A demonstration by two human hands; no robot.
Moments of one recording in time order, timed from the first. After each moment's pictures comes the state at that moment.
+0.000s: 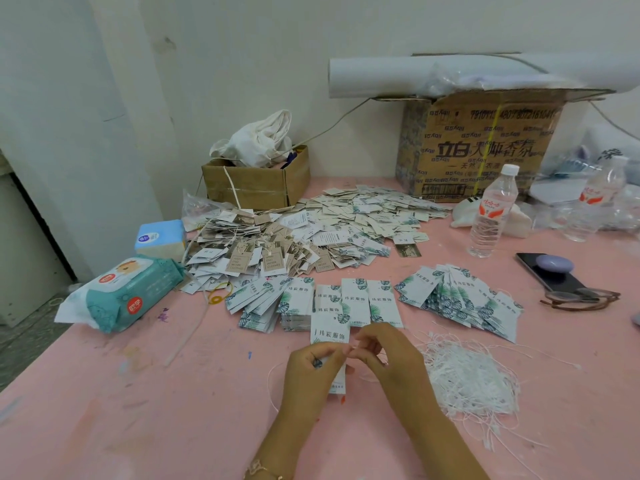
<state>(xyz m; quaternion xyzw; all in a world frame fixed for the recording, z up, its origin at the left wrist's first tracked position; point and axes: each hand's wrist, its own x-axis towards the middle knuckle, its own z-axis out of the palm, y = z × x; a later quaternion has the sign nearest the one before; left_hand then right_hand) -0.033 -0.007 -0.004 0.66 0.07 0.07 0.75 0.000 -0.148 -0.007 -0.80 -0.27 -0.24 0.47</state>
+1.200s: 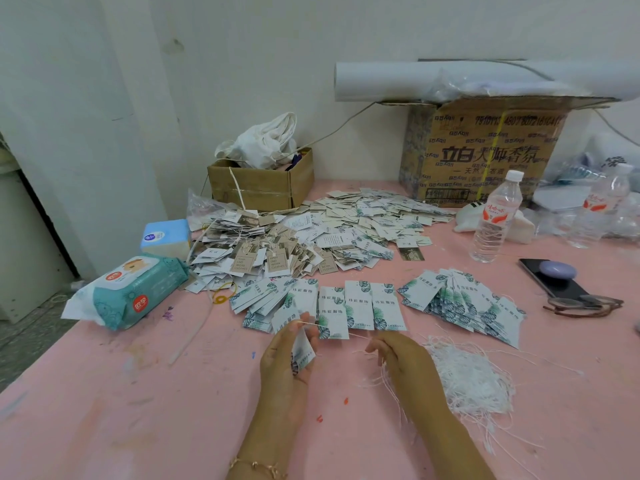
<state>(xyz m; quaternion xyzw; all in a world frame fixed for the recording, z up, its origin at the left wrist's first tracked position) -0.023 0.017 -0.001 0.32 0.13 0.13 0.93 0.011 -0.163 -0.013 -0.88 -0.17 -0.13 0.42</state>
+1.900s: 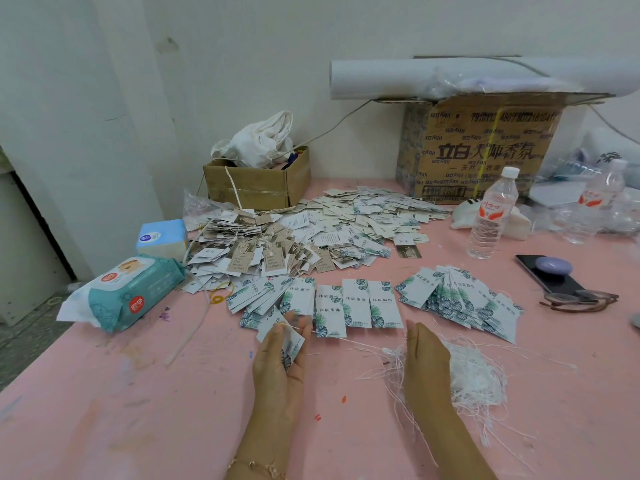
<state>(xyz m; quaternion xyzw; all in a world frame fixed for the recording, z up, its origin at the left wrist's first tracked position) -0.020 0.019 -0.002 0.22 0.16 0.17 0.95 0.016 -0.164 -0.018 -0.86 0.02 -0.23 0.46</state>
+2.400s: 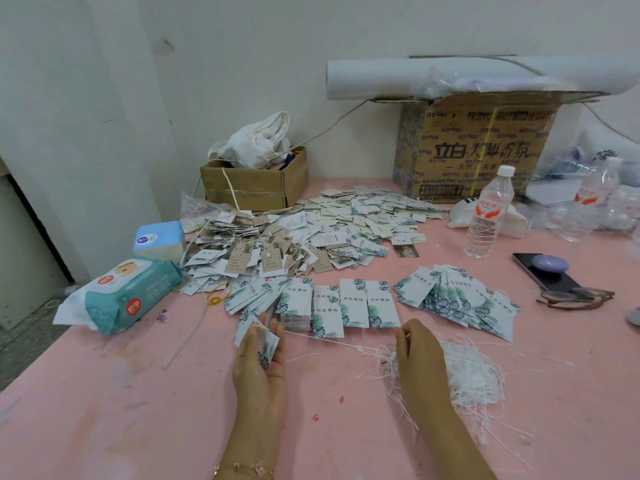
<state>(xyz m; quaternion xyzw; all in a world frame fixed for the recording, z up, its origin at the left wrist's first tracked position) -0.022 0.035 -0.003 0.17 0.19 0.23 0.94 0.018 -0.169 -0.014 -0.90 -0.02 -0.18 0.39</state>
